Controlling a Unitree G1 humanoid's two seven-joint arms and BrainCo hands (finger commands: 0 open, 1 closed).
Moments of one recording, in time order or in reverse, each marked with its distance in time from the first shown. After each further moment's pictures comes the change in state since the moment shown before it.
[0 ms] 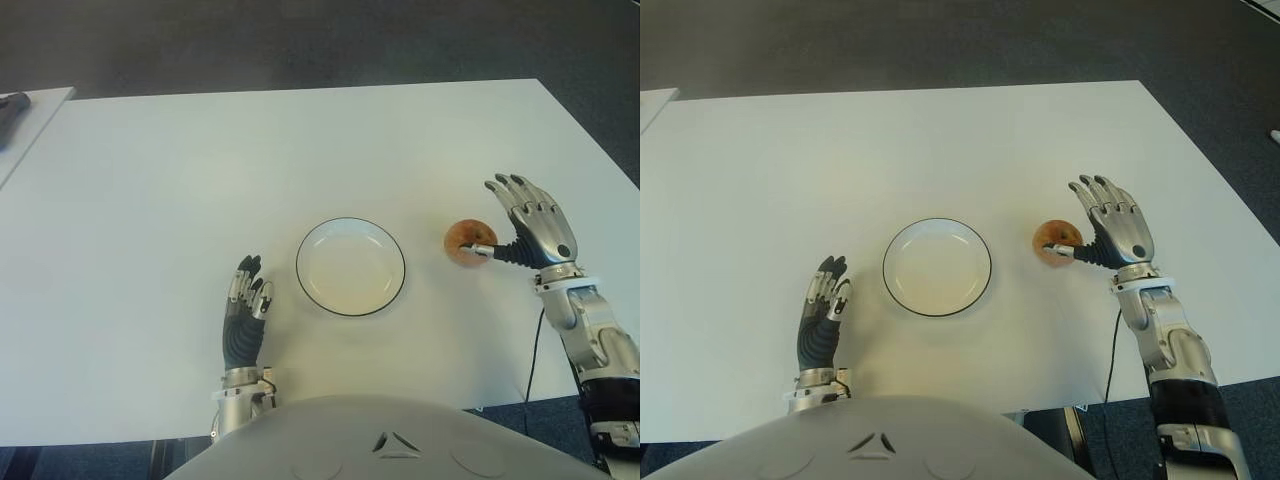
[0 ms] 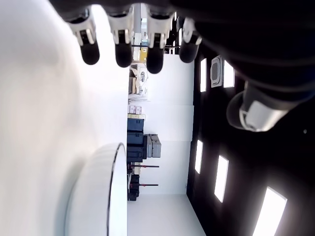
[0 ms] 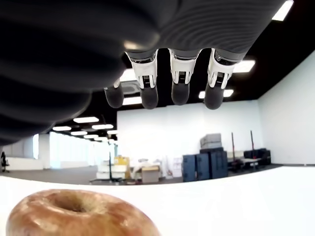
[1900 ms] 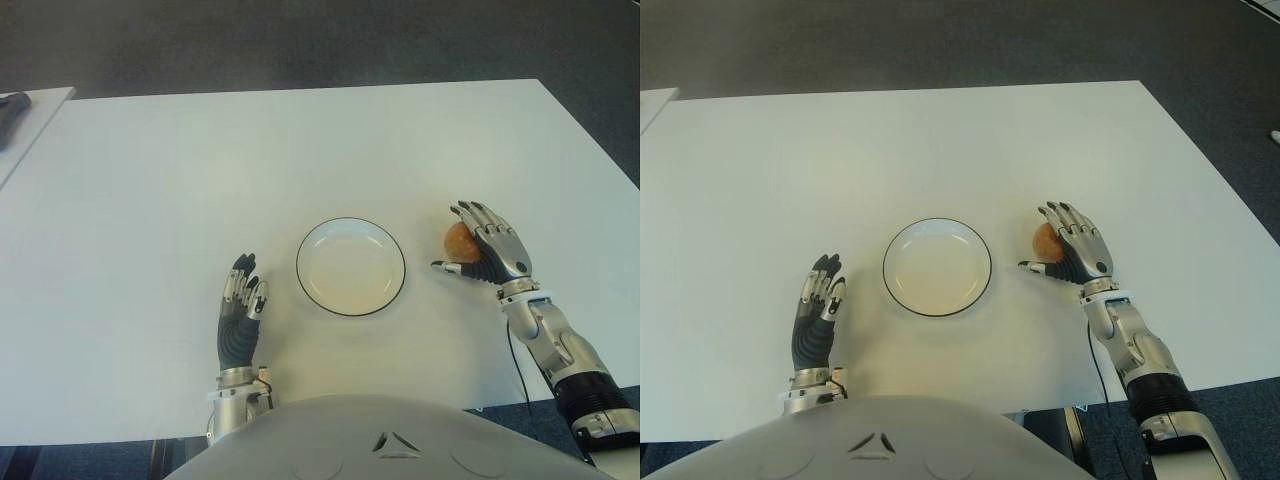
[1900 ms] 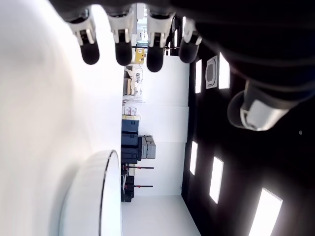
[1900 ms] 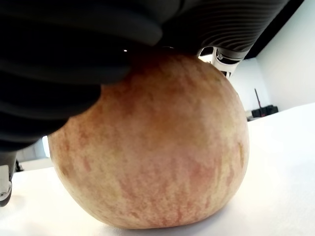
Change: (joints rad) left arm -0.004 0.000 0.024 0.002 -0.016 -0.027 -0.020; right arm -0.032 0.005 0.238 0.167 0.110 -0.003 -0.123
